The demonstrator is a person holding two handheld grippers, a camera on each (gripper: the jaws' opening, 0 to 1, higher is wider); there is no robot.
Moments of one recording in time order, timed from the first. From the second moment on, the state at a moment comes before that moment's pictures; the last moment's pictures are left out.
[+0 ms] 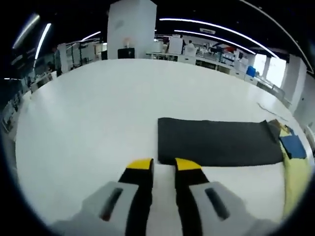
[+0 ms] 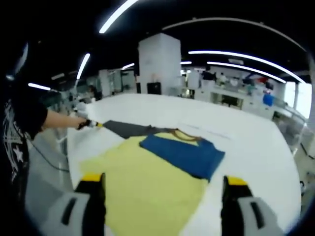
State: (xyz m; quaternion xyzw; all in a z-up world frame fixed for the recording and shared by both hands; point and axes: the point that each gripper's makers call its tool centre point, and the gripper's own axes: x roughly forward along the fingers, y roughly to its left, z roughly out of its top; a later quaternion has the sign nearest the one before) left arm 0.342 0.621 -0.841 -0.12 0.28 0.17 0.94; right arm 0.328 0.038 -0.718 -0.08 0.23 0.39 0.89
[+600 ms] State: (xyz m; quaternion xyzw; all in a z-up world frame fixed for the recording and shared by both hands) left arm 0.343 0.607 -0.813 -0.13 0.25 0.16 0.95; right arm 0.323 0.039 -0.719 -0.07 0.23 0.39 0.89
